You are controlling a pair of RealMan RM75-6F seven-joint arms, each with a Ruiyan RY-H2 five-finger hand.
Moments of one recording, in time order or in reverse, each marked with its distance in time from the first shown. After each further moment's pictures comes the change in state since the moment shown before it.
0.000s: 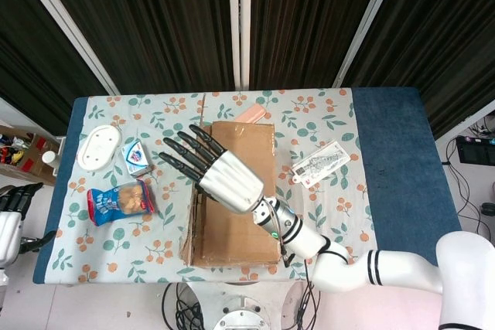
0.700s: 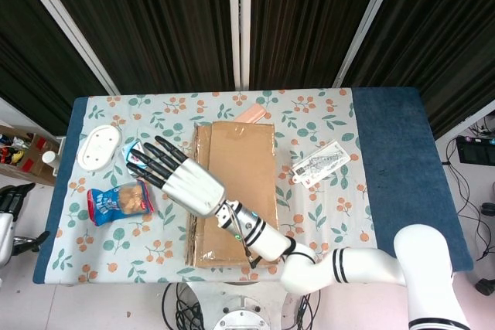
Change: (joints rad) left arm 0.016 0.021 -0.004 0.000 -0.007 0.017 -0.024; right arm 0.142 -0.127 0.019 0.087 0.169 -0.082 -0.115
